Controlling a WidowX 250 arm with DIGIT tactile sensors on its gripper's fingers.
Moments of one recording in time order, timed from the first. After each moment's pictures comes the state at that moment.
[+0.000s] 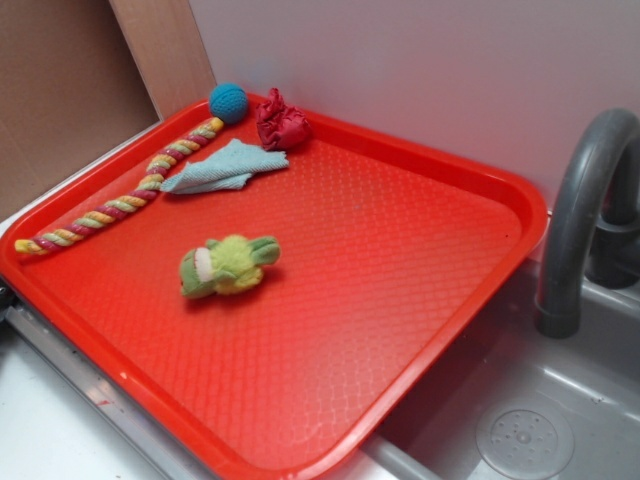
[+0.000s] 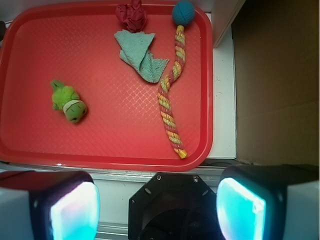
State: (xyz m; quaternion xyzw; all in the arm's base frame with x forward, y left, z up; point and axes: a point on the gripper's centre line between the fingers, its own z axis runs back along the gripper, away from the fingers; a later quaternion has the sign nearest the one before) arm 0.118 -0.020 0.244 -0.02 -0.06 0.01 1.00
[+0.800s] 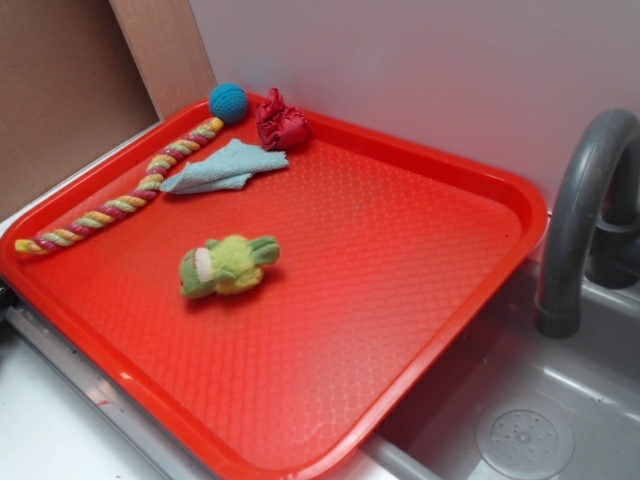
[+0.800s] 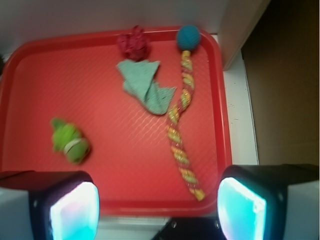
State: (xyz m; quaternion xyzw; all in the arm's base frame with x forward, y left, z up) arm 0.163 -0.013 0.211 -0.05 -0.11 0.06 0.99
